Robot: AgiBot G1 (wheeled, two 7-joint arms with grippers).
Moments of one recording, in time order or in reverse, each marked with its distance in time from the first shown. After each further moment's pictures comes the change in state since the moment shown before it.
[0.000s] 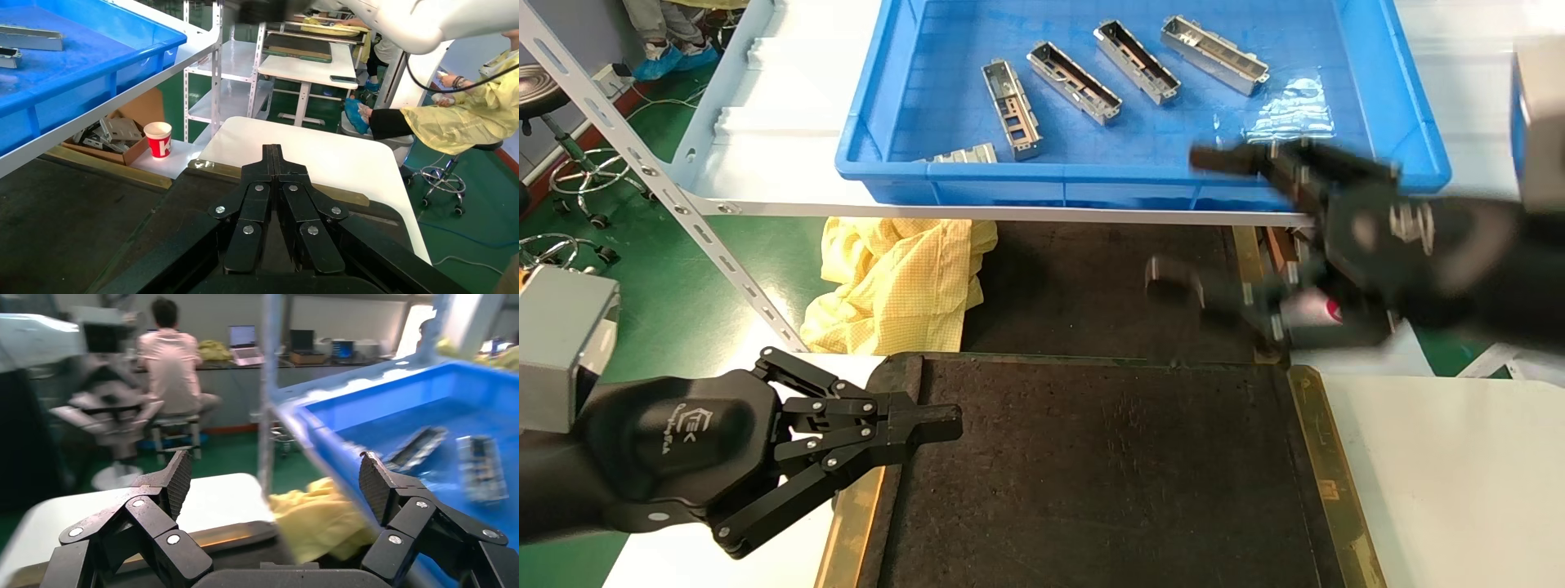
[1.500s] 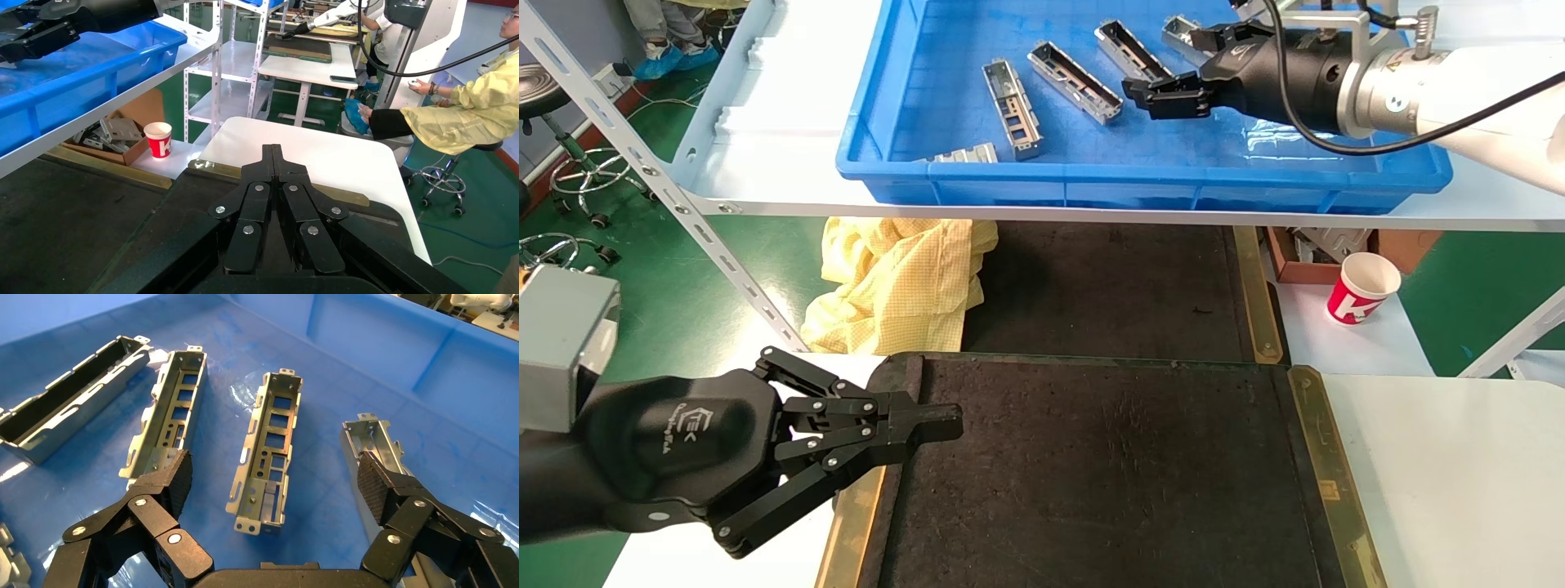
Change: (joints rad) left arm 0.000 0.000 0.000 0.000 0.000 0.000 0.000; right arm 0.576 -0.531 -0.193 -0.996 -0.415 0.486 -0.336
